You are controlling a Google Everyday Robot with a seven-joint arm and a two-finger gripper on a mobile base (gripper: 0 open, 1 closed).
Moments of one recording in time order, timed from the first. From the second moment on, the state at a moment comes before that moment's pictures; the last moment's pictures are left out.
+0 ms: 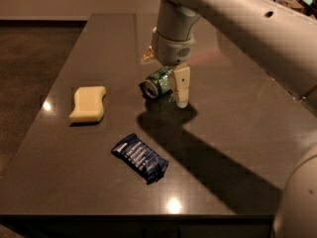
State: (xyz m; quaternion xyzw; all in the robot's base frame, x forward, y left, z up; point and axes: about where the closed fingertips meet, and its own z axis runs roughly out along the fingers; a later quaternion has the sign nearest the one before) arm 0.587 -0.035 0.872 -0.87 0.49 0.01 0.09
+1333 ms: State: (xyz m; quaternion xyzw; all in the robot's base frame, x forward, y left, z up) arm 0.594 -0.033 0.857 -0.86 0.49 0.04 0.09
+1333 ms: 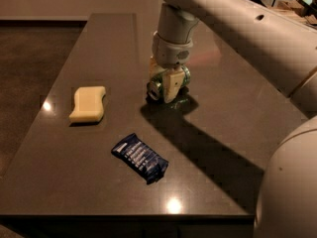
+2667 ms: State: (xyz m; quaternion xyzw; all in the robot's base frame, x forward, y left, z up) arm 0.597 -0.024 0.951 -0.70 0.66 0.18 0.21
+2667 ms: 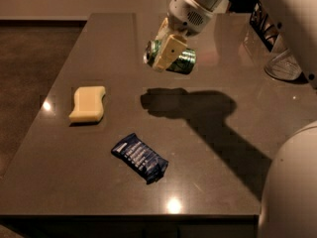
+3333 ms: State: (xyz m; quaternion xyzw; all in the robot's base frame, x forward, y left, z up) arm 0.586 -0.030 0.961 -0.59 0.70 0.28 0.29
